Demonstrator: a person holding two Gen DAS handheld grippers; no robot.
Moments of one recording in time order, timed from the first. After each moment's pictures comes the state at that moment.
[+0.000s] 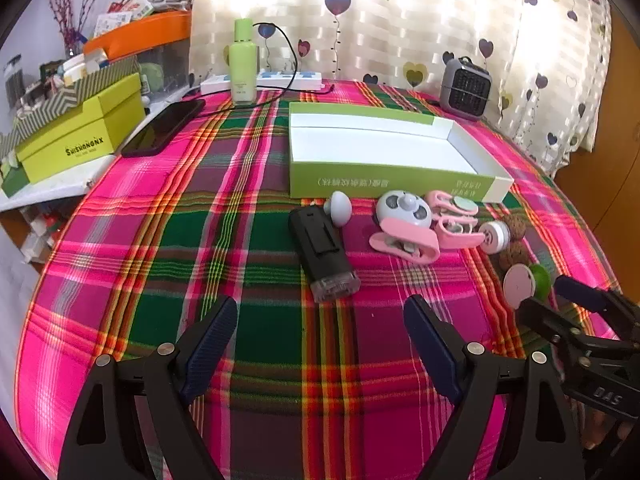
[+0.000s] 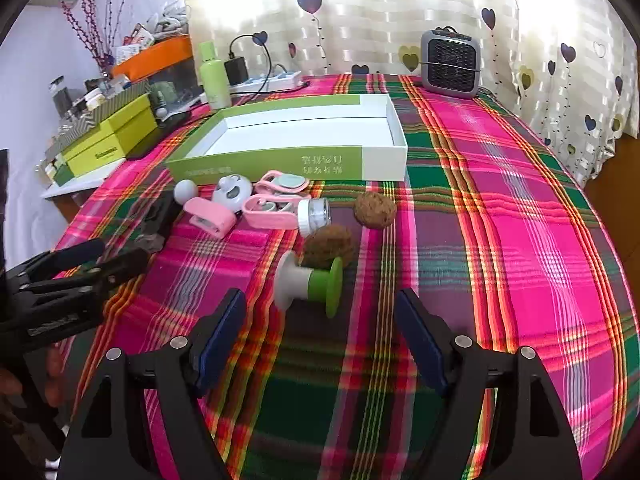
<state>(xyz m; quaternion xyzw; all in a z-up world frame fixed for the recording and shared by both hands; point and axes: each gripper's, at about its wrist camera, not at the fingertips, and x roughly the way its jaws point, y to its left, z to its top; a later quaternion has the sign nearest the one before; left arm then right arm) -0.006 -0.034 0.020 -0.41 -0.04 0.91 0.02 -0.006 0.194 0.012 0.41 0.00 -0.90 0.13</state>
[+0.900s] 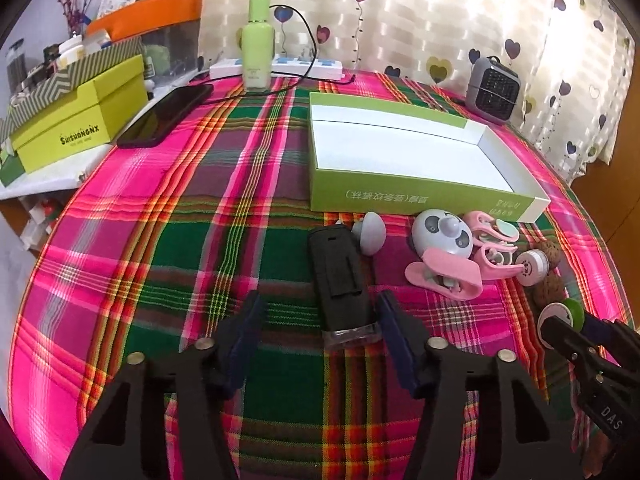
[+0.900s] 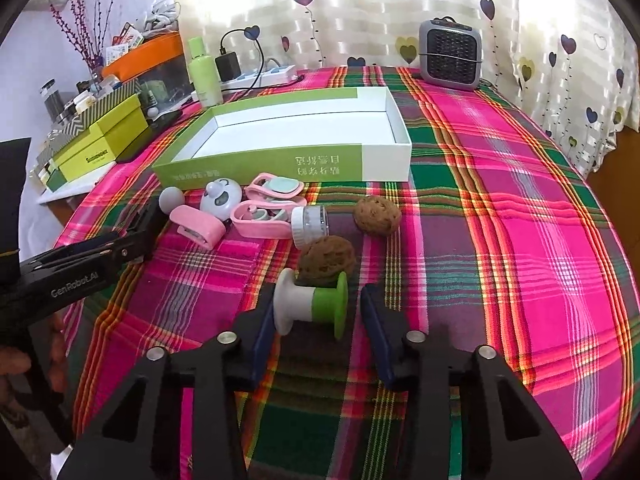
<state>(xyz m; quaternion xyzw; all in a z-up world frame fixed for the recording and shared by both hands) -0.042 -0.042 0.006 -0.42 -0.05 0.90 0.00 -0.020 0.191 0.007 0.42 -0.01 -0.90 0.13</state>
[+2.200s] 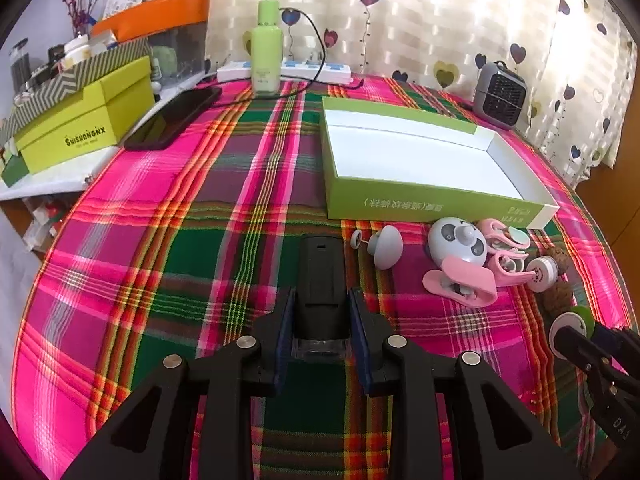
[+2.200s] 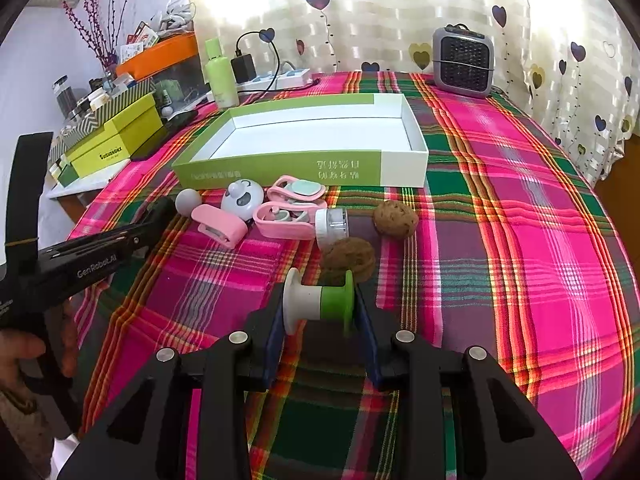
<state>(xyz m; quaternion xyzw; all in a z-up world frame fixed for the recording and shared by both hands) -0.044 -0.051 0.007 -0.42 -0.05 0.91 -0.01 -0.014 0.186 0.012 0.41 0.00 -0.90 0.15</state>
